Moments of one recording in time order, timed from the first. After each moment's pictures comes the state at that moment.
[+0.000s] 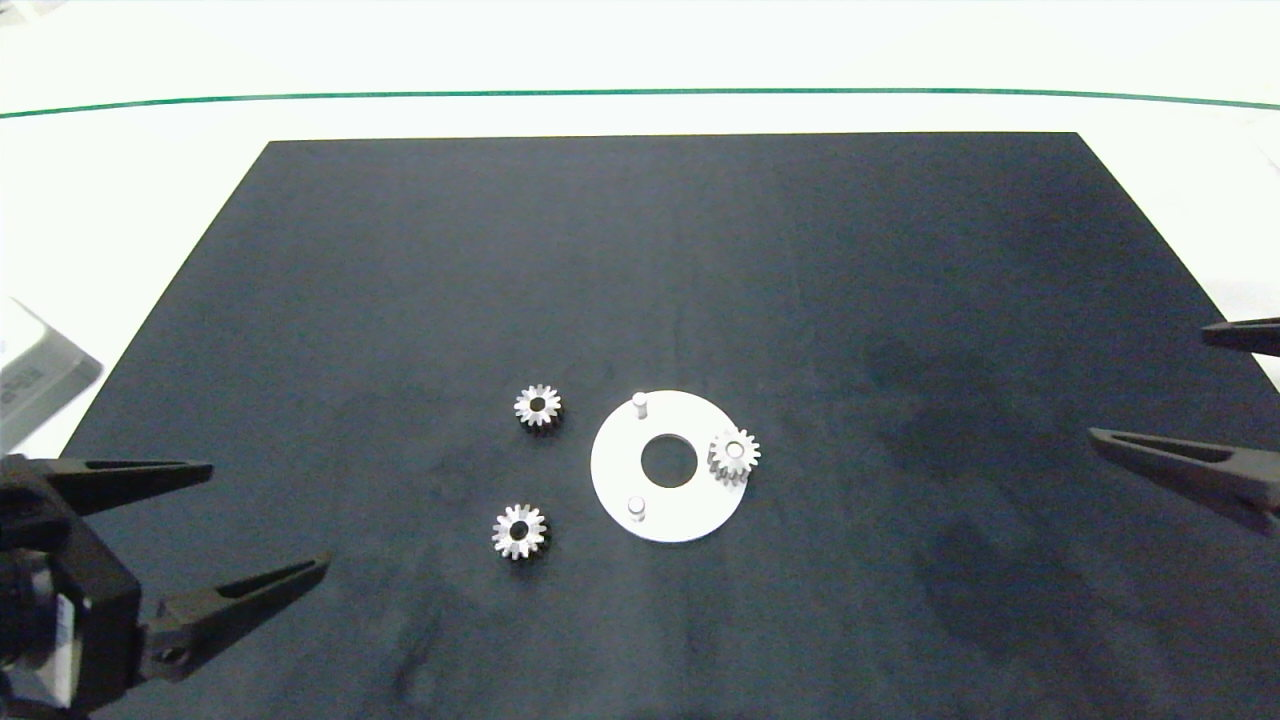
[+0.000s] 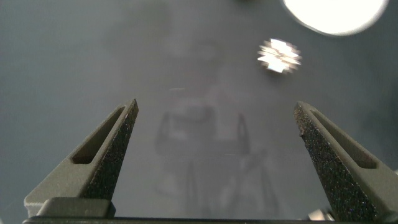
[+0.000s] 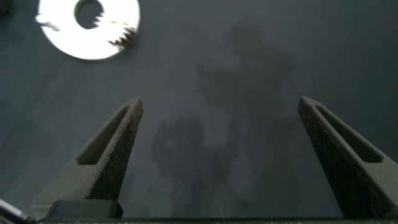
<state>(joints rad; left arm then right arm) -0.41 0.99 -0.82 0.31 0.02 0.16 0.50 1.09 -1.06 0.35 -0.17 -0.28</state>
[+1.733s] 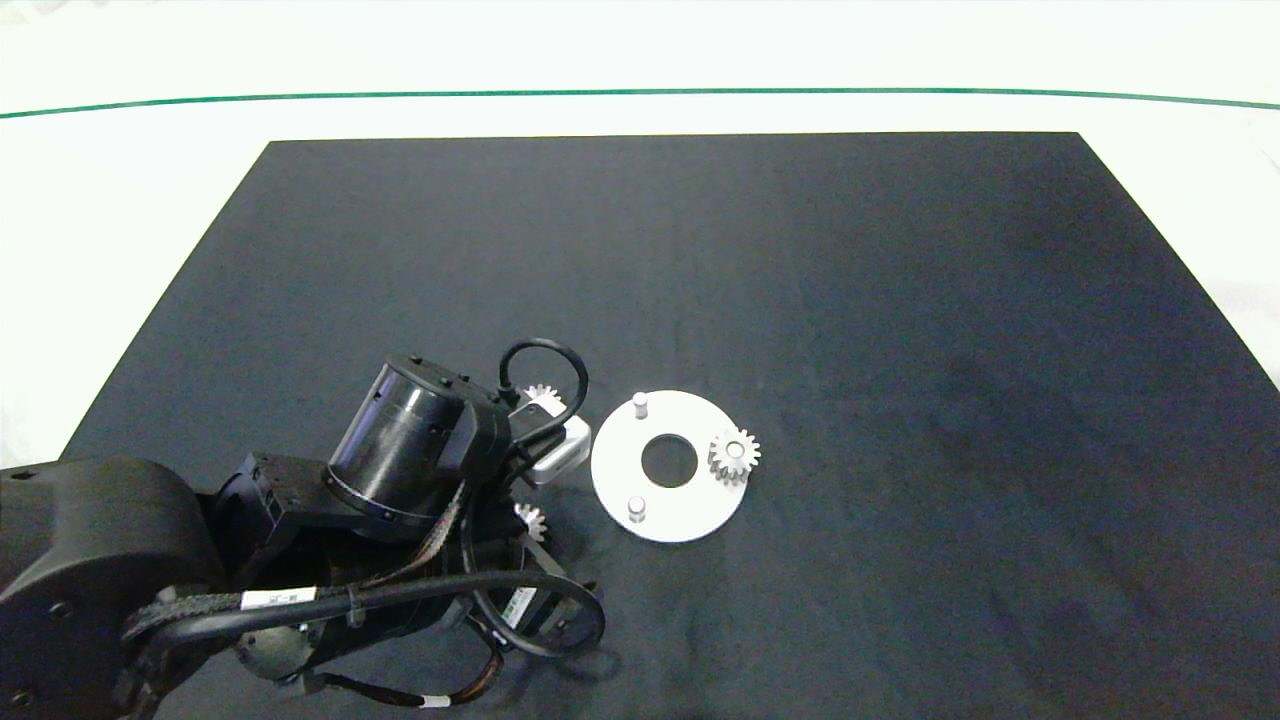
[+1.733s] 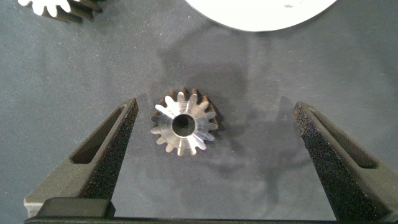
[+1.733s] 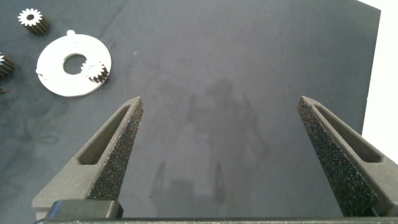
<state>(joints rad) -0.74 1.59 -0.87 0.01 0.23 0.17 0.39 0.82 -1.01 0.31 -0.14 -0.28</state>
